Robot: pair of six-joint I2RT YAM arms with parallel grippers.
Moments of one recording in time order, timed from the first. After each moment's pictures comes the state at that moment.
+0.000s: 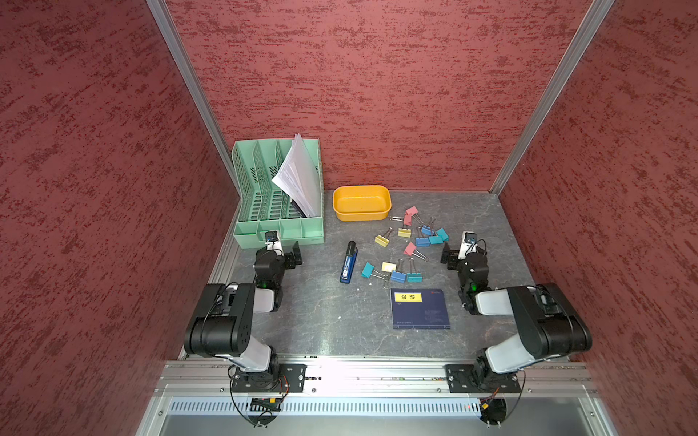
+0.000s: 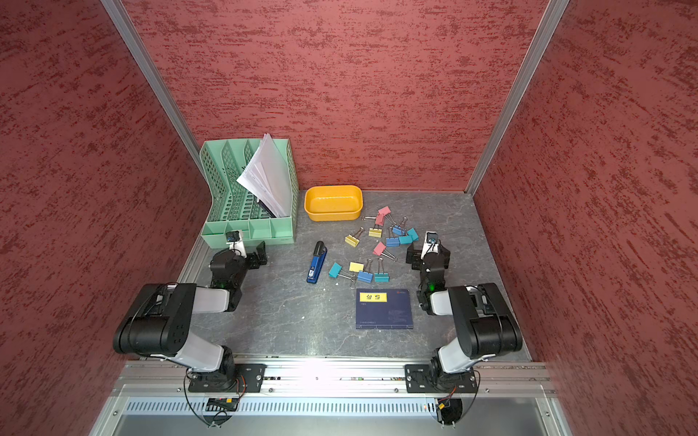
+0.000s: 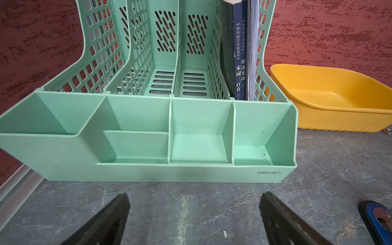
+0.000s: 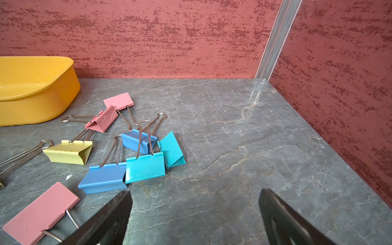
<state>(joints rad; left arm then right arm) 0.02 1.50 0.37 0.82 -0.02 -0.08 0.11 1.48 0.36 0.86 0.25 0.02</state>
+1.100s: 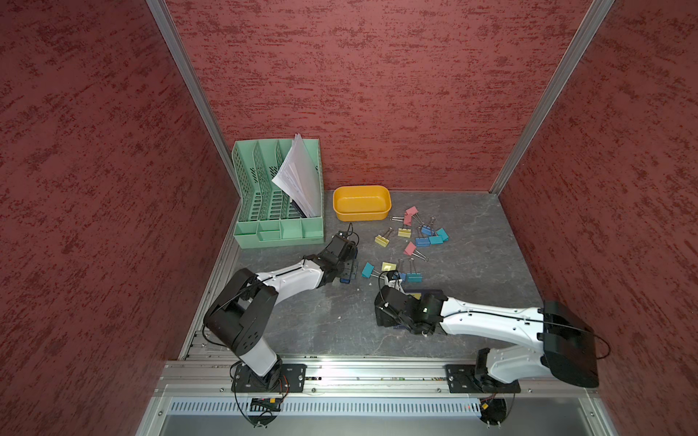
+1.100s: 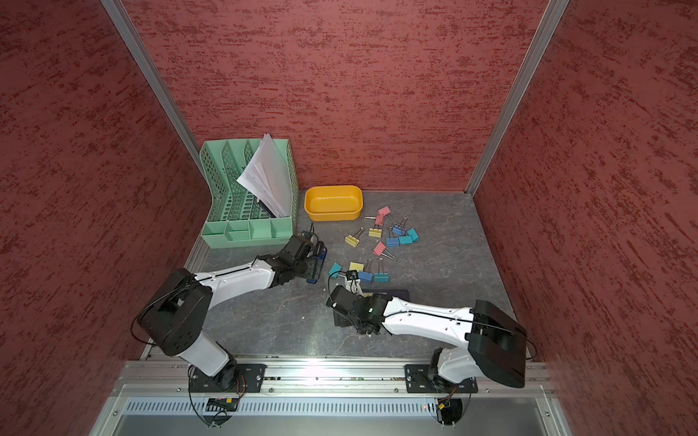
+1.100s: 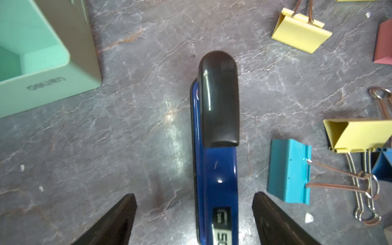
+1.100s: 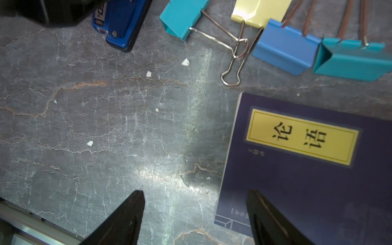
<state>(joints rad) -0.61 1.66 0.93 -0.23 -0.21 -0.32 1.14 1.42 0.82 -0.52 0.28 0.91</state>
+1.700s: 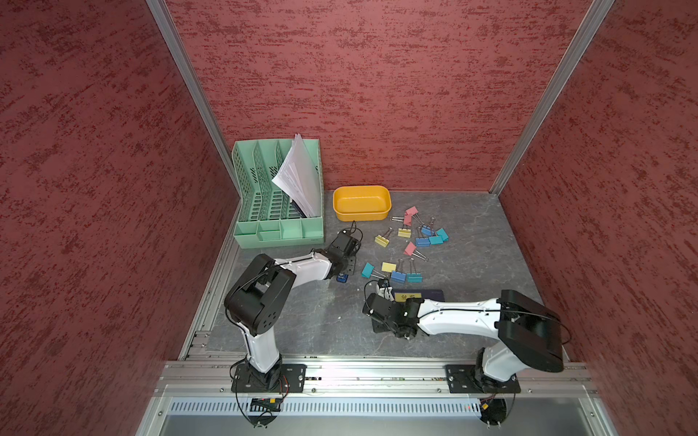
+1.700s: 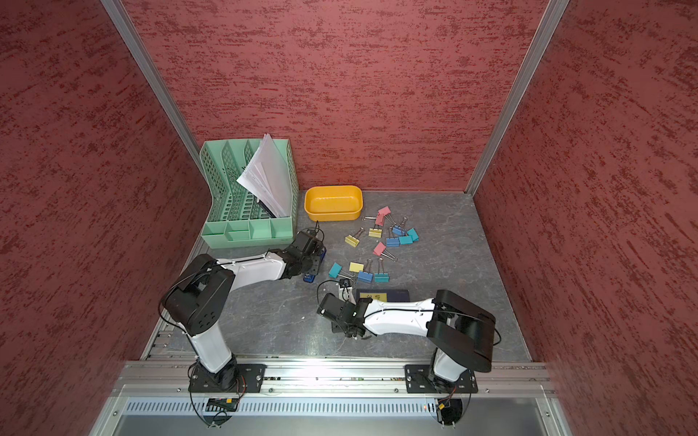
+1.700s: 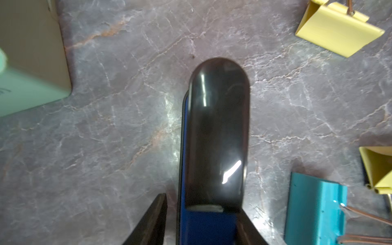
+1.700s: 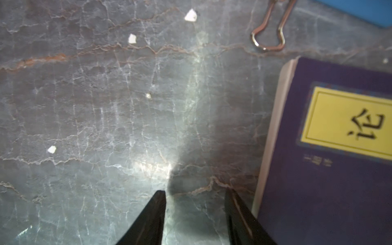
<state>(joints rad) -0.56 1.79 0.99 -0.21 -0.19 -0.33 1.13 1.60 0.80 -0.39 0.25 0.99</state>
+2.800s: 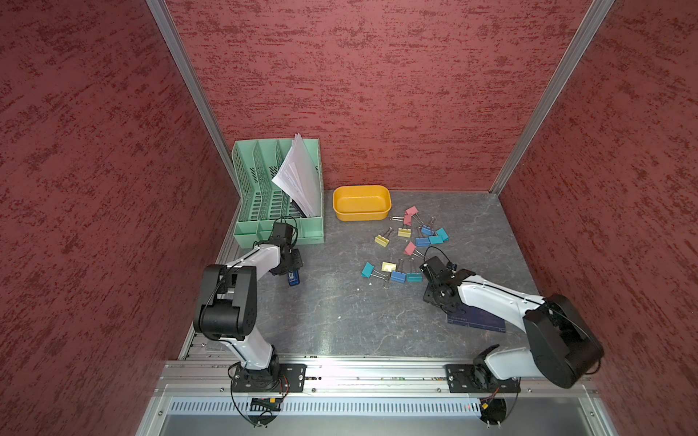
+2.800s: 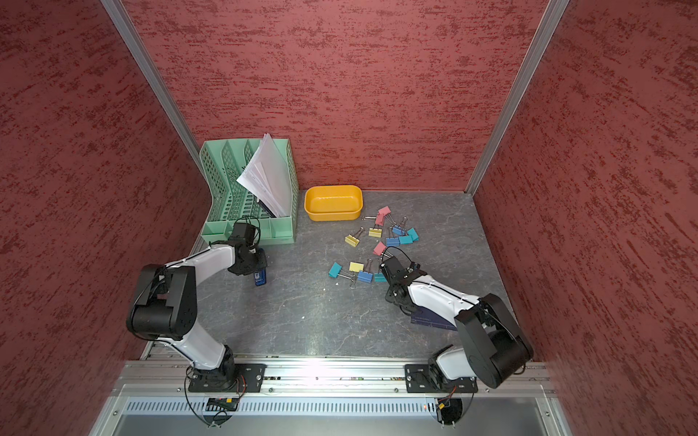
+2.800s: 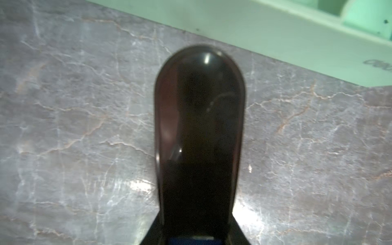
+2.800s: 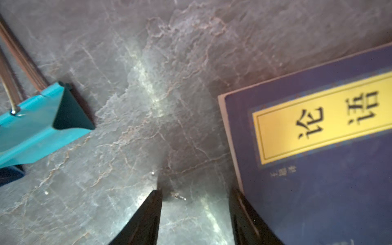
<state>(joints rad) -0.04 1.66 0.94 -0.50 -0.06 -0.38 0.49 1.40 0.68 -0.64 0.20 0.96</state>
